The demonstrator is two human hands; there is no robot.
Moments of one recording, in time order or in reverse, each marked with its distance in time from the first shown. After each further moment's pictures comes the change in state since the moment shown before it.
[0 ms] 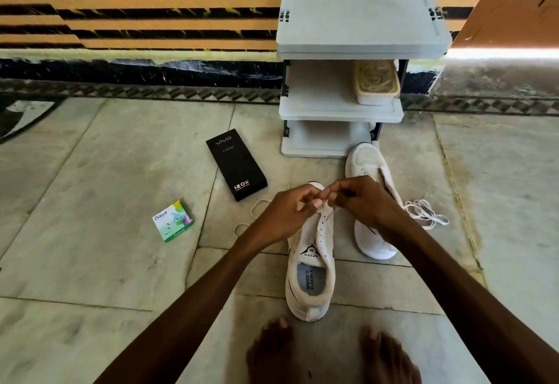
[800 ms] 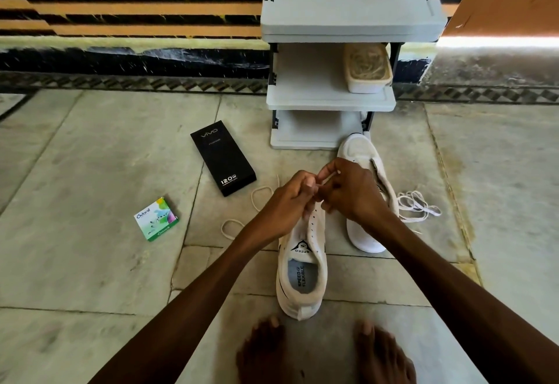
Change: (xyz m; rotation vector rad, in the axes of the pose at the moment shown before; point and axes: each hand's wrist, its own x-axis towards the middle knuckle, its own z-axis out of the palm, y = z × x) left_hand 0.008 0.010 0.018 -0.272 0.049 -0.082; right_hand 0.002 -0.007 0.013 -0.042 0.183 0.019
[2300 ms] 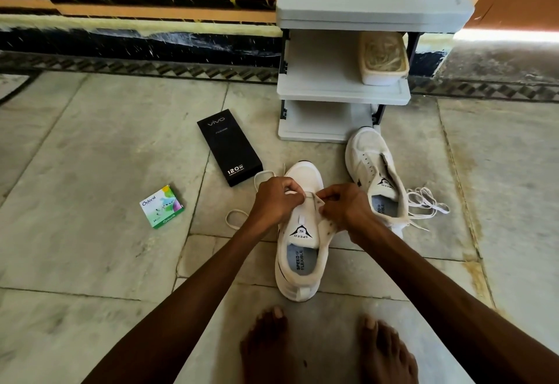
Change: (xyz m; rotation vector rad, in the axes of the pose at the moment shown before) left_hand 0.014 -0.045 -0.014 0.222 0.229 -0.185; right_hand 0.009 0.034 0.047 0.159 -0.059 0.414
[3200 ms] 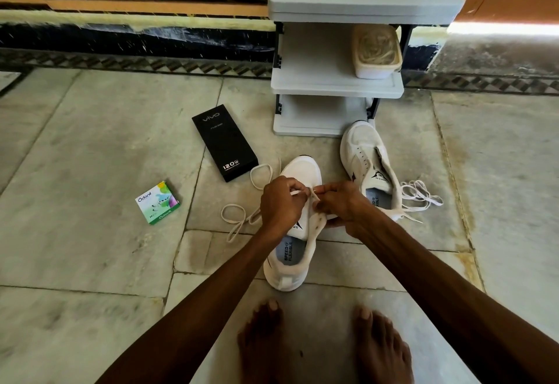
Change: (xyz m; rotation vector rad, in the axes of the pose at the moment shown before) left_hand -0.010 0.007 0.033 0.057 0.199 -0.065; right_hand -0.005 -0.009 -0.010 0.155 -0.204 0.178
